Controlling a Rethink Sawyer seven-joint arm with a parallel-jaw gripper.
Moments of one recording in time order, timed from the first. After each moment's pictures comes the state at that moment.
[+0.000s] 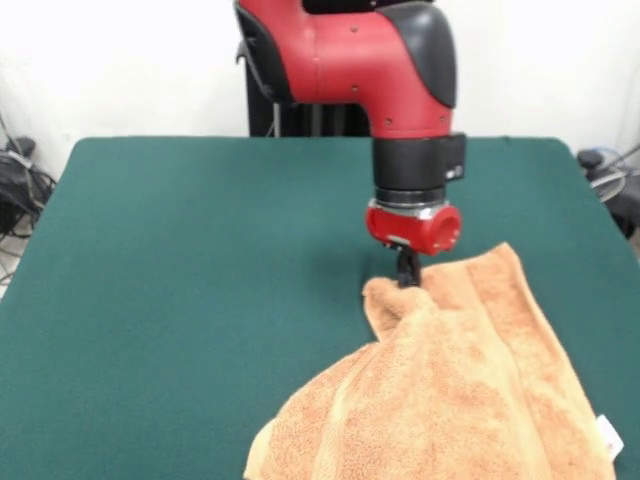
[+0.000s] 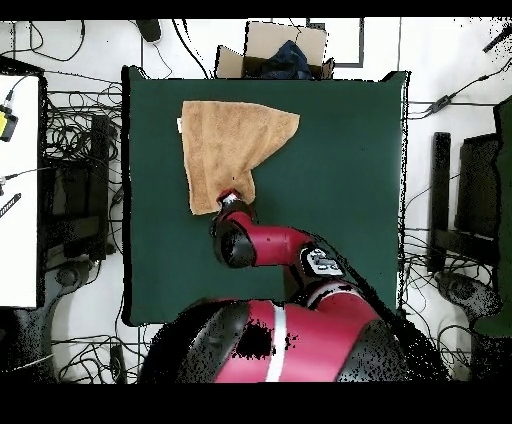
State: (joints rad) arm -0.29 -0.38 0.12 1.80 -0.24 -0.24 2.62
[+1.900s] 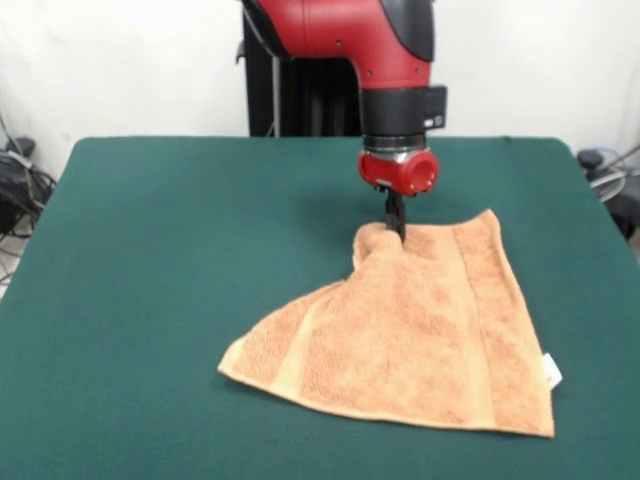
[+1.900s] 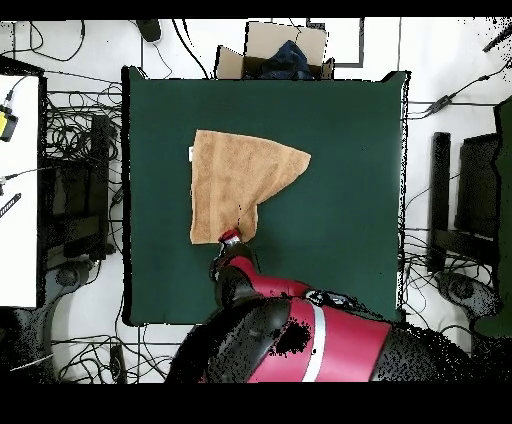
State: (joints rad) arm -0.36 -0.37 0.11 2.10 -0.17 -0.51 2.62
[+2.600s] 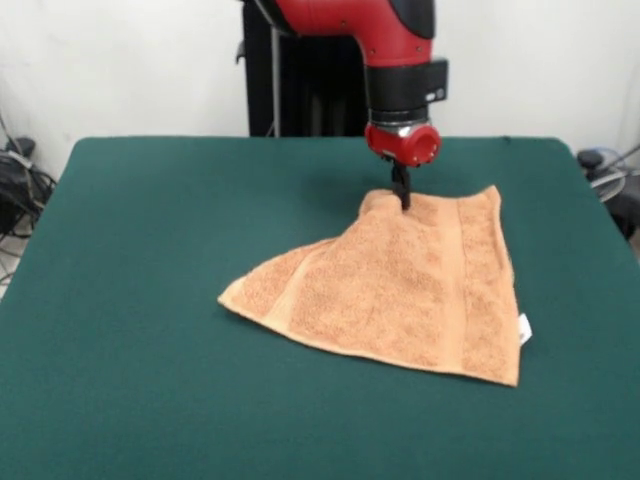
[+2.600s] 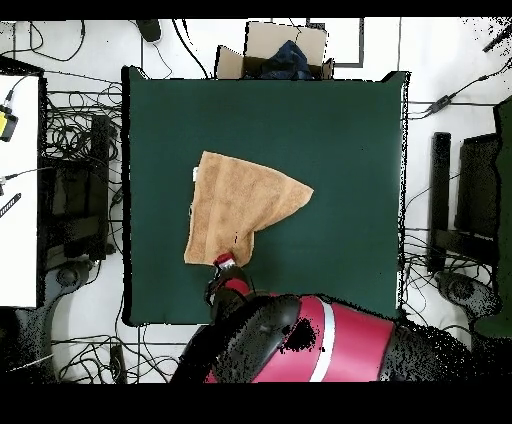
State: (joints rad) arm -0.38 -0.35 0.11 2.22 -0.17 -0.53 2.62
